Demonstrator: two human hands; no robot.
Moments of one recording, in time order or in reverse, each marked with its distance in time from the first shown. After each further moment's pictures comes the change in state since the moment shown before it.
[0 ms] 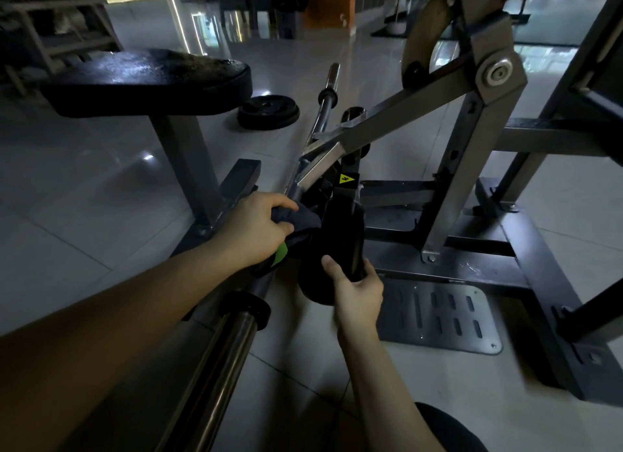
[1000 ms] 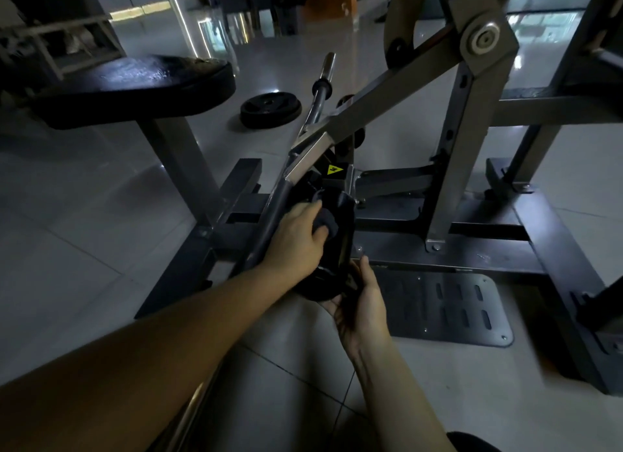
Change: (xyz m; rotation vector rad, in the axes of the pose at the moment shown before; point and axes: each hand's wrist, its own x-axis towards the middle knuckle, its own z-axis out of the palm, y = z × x) left_hand 0.009 0.026 0.099 0.084 -0.026 0.044; right_hand 0.023 0.027 -0.034 0.684 -0.277 0.426
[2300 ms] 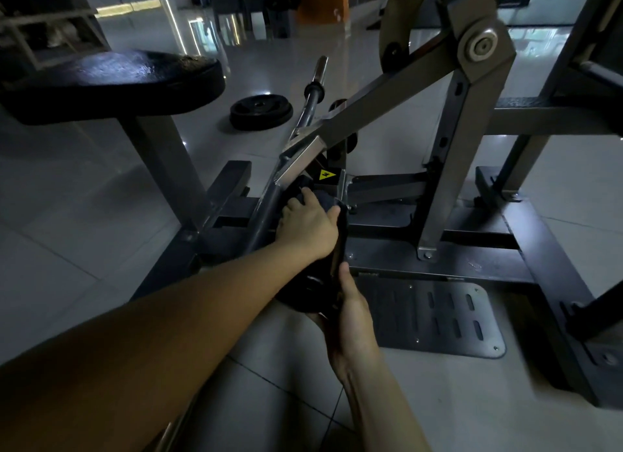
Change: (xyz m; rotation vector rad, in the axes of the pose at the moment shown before) left_hand 0.057 0.019 0.026 0.181 -0.108 -0.280; right_hand -0.009 0.001 0.008 -0.259 -0.058 -0.059
